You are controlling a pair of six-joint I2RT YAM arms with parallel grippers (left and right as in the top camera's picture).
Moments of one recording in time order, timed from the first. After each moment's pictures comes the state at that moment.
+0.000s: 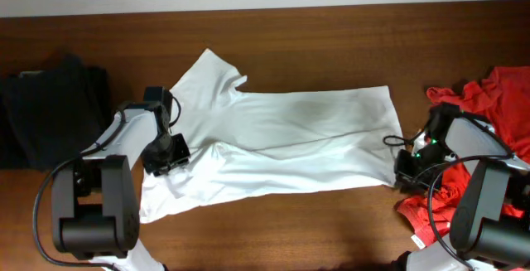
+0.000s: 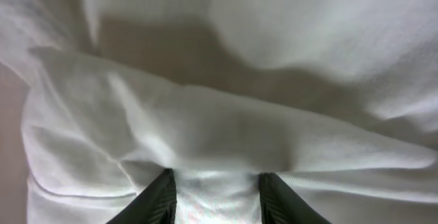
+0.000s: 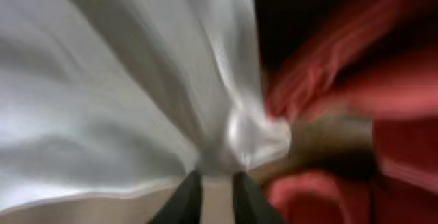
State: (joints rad) left arm -0.02 1.89 1.11 -0.93 -0.01 -0.42; right arm -0.32 1.76 0.98 -1.06 -0.16 0.12
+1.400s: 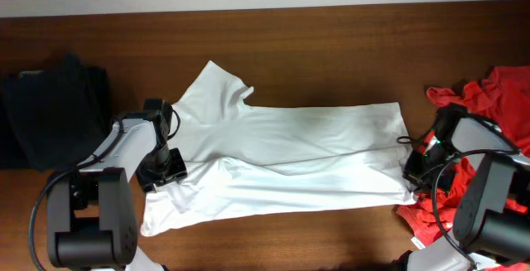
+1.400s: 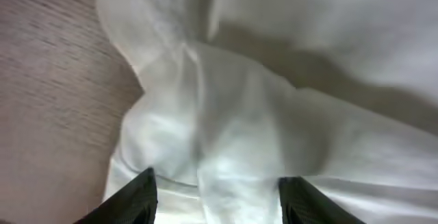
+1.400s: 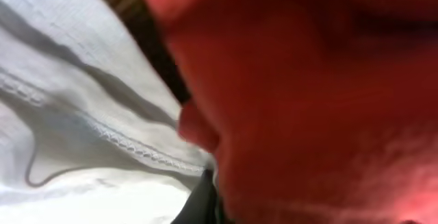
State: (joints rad) left arm -0.01 1.79 1.03 -1.02 -0.10 -0.43; right arm -0.38 1.79 0.99 -1.02 -0.01 0.23
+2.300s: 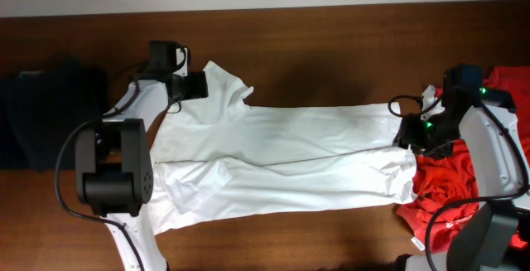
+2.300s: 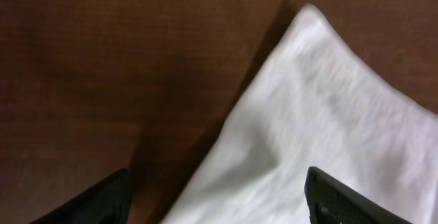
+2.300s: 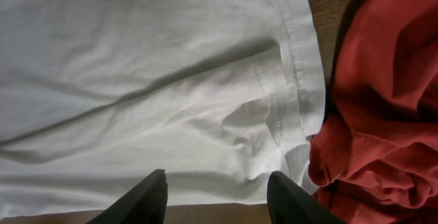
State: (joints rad) left arm -0.04 2.15 1.45 -0.33 0.13 -0.11; right arm -0.26 1.60 1.23 -1.15 -0.21 0.04
